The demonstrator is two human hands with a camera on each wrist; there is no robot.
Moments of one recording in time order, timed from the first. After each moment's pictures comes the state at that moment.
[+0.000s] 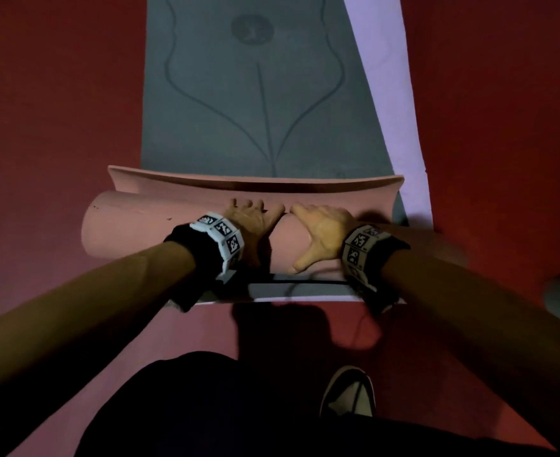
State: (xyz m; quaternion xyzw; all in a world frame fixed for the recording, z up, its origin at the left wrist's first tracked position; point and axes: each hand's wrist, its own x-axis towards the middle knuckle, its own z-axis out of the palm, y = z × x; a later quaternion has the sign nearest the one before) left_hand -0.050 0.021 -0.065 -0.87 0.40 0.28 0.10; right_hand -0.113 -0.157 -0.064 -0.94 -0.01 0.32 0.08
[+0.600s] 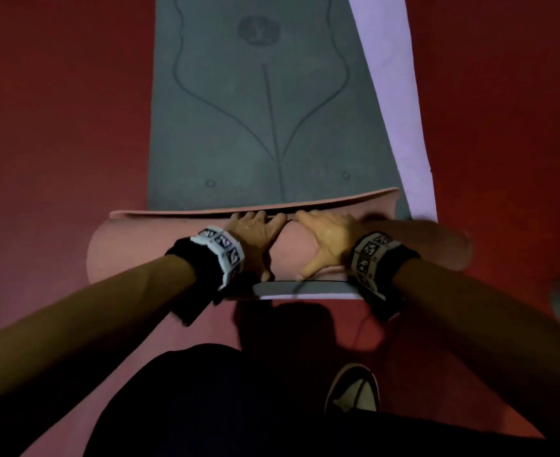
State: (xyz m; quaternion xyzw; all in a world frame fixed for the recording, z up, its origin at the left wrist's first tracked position) left_hand -0.068 0.037 -0.070 -0.87 0.40 0.29 0.06; right_hand -0.124 -0.153 -0.063 -0.94 -0.04 0.33 0.08
